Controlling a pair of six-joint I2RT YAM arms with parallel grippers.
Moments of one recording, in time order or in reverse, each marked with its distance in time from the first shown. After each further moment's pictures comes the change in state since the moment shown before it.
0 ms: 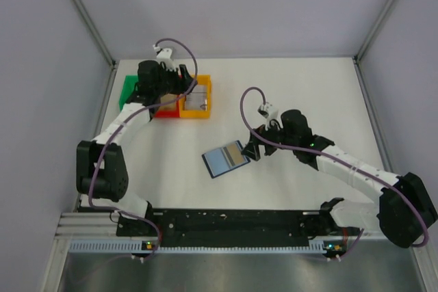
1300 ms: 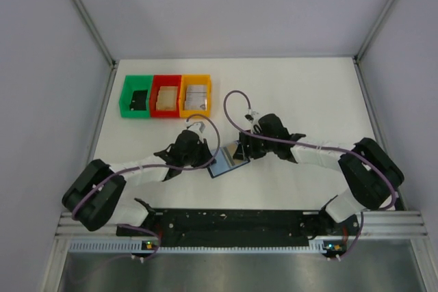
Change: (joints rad) left arm -0.504 -0.287 -0.696 0.067 -0.295 -0.487; right arm 0.077 0.329 0.039 0.110 0.082 0.239
